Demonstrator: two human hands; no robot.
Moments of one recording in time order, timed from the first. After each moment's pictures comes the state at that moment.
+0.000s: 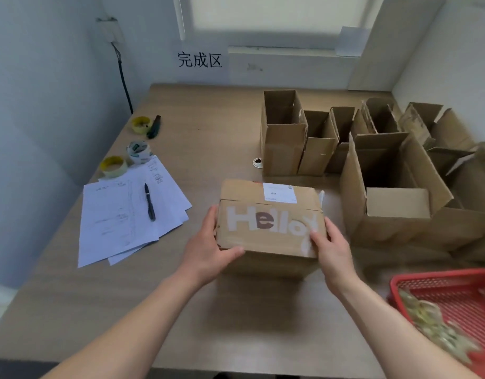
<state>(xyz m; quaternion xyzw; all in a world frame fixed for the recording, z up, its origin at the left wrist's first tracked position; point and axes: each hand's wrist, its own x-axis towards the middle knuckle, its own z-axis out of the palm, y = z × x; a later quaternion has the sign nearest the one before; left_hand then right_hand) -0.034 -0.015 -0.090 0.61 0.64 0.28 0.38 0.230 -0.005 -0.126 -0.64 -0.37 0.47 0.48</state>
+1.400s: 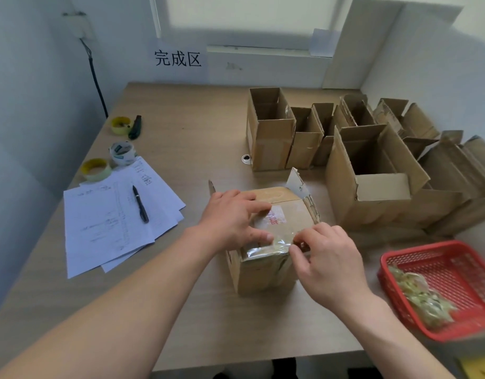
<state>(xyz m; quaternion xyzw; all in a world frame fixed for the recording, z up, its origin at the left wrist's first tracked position) -0.022 0.031 -0.042 0.86 0.49 0.04 0.16 0.164 -0.085 -0.037 -0.69 -0.70 0.00 0.21</state>
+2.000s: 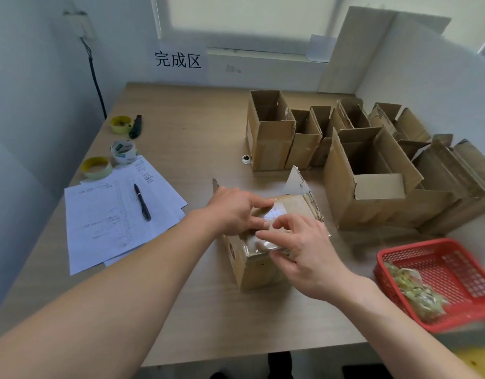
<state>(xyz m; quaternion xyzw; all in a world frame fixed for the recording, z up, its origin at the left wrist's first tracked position) -0.031 0.045 -0.036 0.85 0.48 0.01 0.22 0.136 -0.080 -0.025 -0.60 -0.78 0.12 0.17</state>
